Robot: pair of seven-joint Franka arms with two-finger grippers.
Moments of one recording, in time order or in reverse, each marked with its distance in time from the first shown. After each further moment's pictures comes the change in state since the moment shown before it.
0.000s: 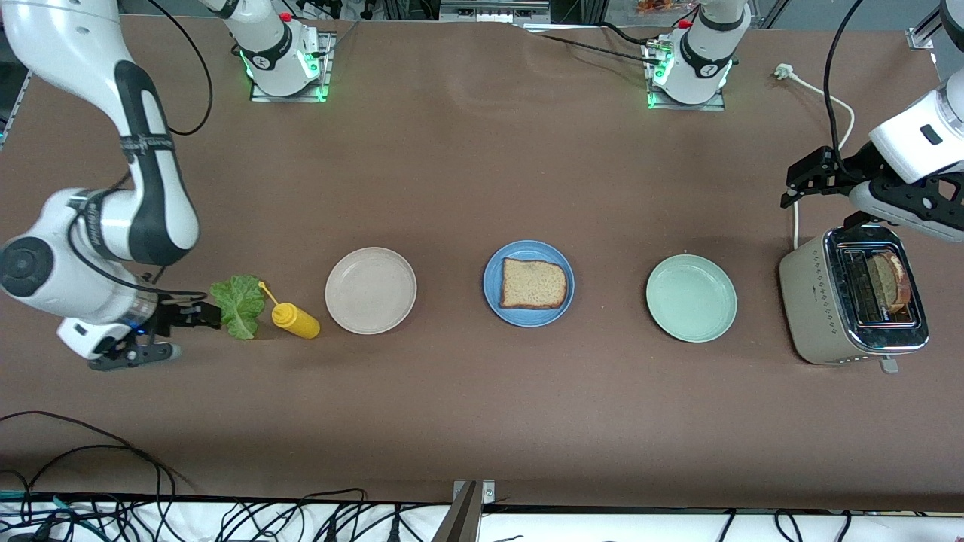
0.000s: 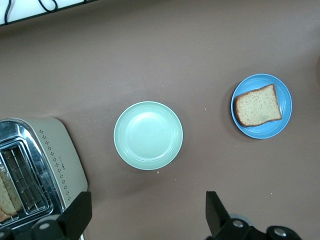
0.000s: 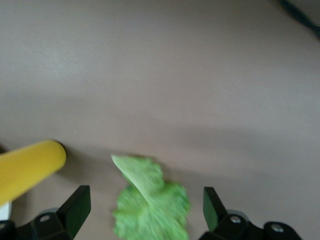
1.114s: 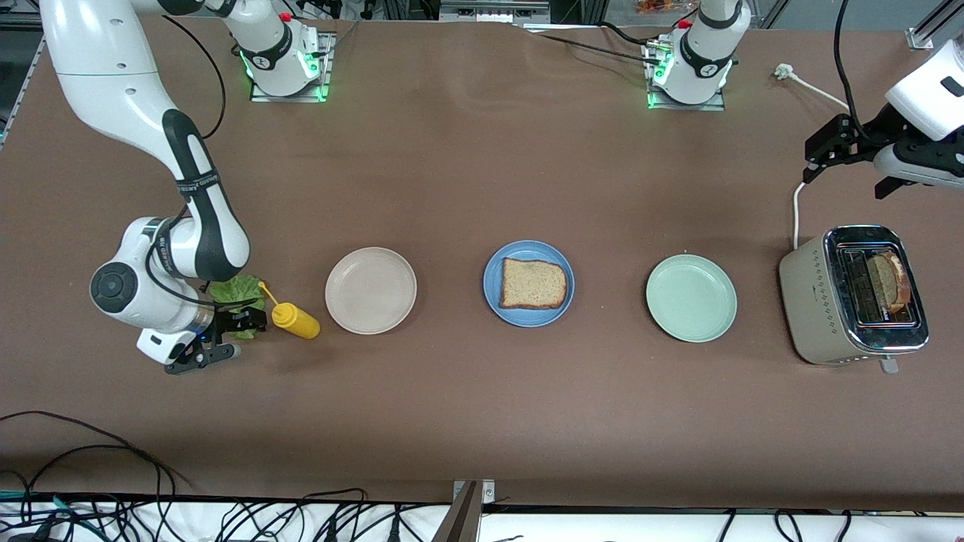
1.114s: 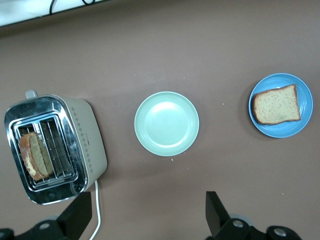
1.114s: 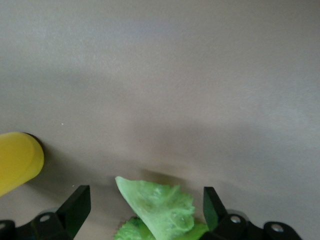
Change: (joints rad) left arm -0.311 -0.076 0.297 0.008 0.088 -0.069 -0.106; right arm -0.012 0.119 0.050 -0.077 0.023 0.174 -0.113
